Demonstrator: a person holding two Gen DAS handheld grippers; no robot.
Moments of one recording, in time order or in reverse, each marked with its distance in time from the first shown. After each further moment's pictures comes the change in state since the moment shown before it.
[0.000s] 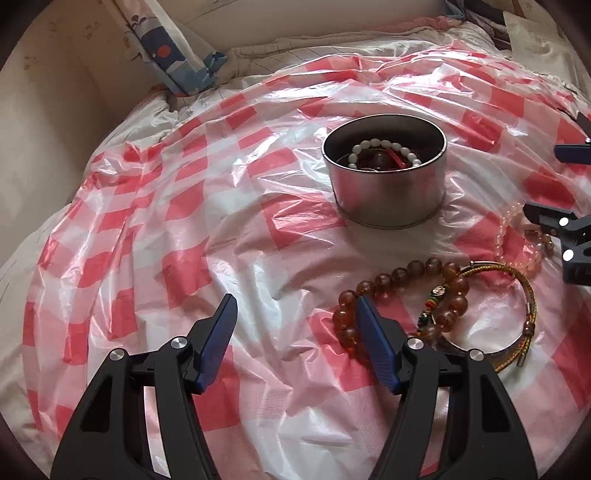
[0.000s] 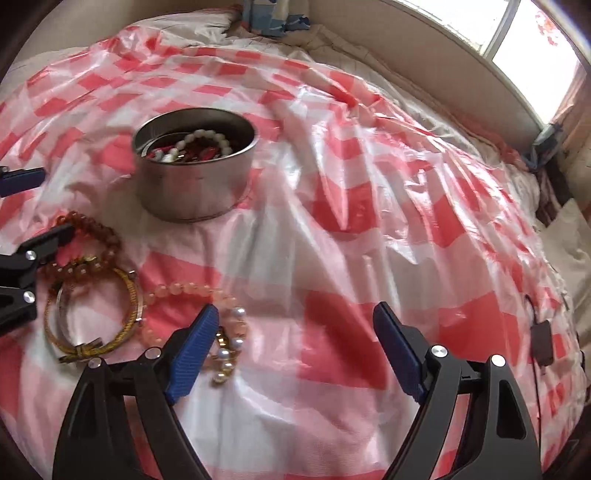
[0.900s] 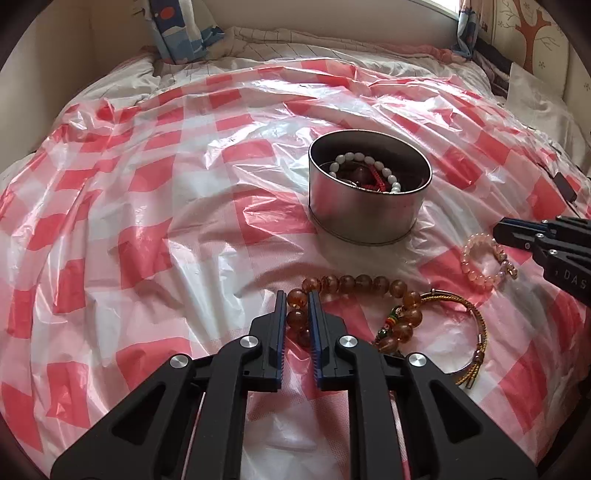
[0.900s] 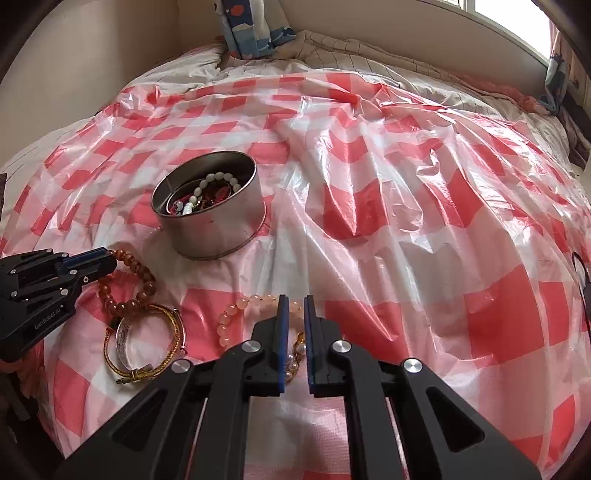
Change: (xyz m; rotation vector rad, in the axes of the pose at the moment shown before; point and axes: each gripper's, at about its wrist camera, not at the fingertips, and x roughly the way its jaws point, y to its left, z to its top) left arm 0.006 0.015 0.002 -0.152 0.029 -0.224; right arm -0.005 -0.027 0.004 0.199 -0.027 0.295
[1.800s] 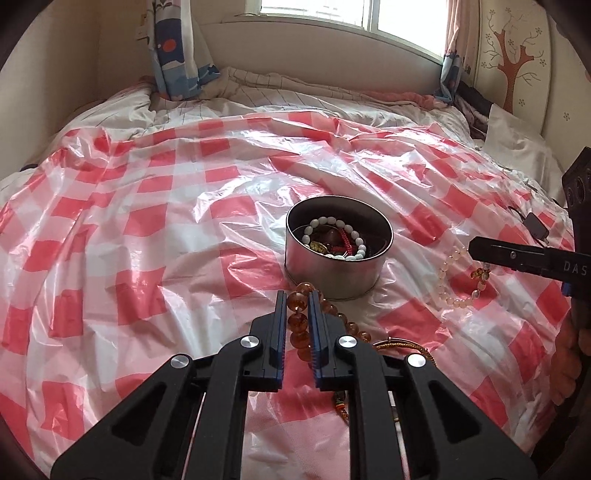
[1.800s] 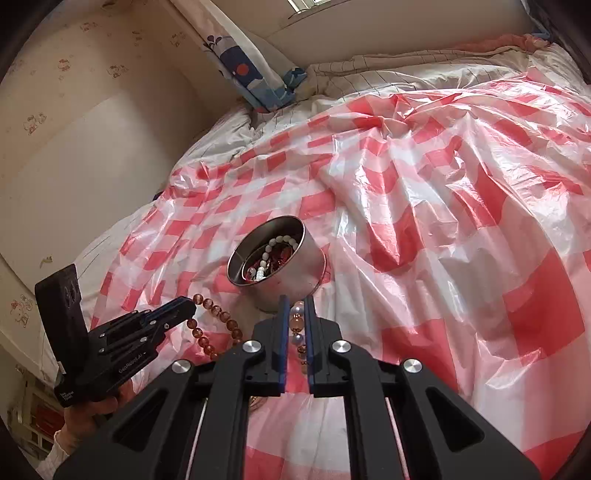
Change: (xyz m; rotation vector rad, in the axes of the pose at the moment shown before) left arm -0.032 -0.001 0.011 -0.038 -0.183 -0.097; right arm -0.029 -0.034 0.008 0.249 -0.145 0.385
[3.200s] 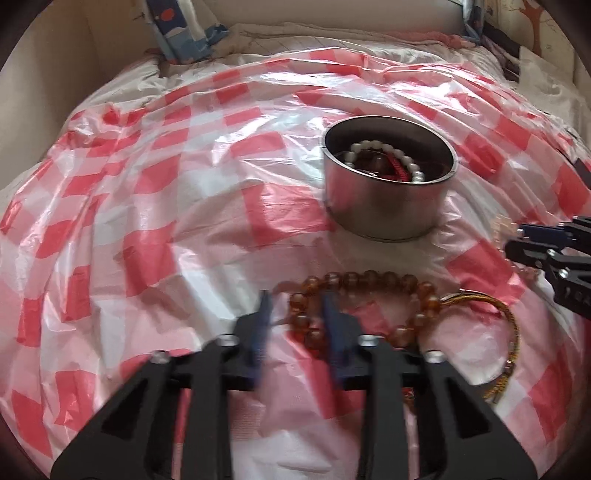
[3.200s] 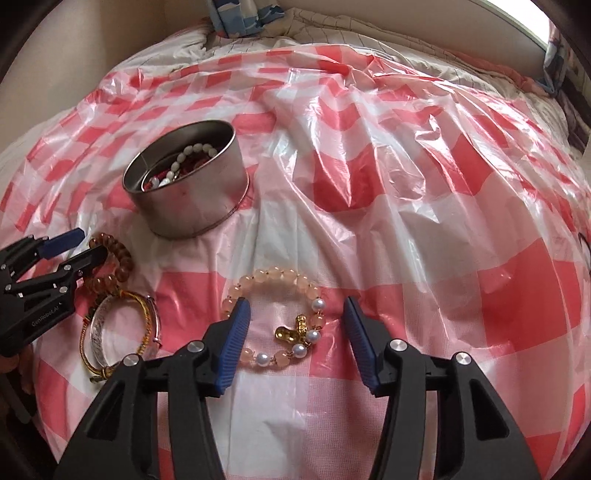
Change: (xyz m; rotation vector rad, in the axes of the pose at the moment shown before) left arm 0.044 0.001 -0.016 0.079 0.208 0.151; right arm 0.056 0.006 -0.028 -0.224 0.225 -0.423
